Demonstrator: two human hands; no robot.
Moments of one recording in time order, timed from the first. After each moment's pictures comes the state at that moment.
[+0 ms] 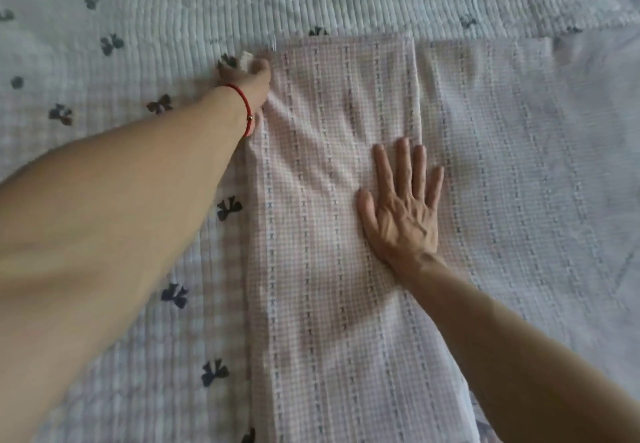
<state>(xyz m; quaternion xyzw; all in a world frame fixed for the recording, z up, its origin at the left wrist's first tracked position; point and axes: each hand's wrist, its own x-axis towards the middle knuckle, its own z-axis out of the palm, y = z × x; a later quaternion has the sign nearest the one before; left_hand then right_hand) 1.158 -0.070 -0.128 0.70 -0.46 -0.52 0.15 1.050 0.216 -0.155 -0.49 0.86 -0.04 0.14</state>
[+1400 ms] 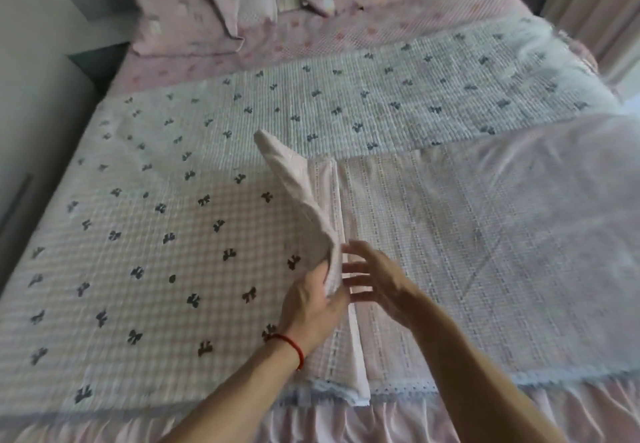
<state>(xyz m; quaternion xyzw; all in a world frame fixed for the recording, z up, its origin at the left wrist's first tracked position) 1.135 0.328 0.077 0.49 -0.74 -0.44 0.11 0.978 0.363 0.049 -0.19 0.60 -0.44 0.64</state>
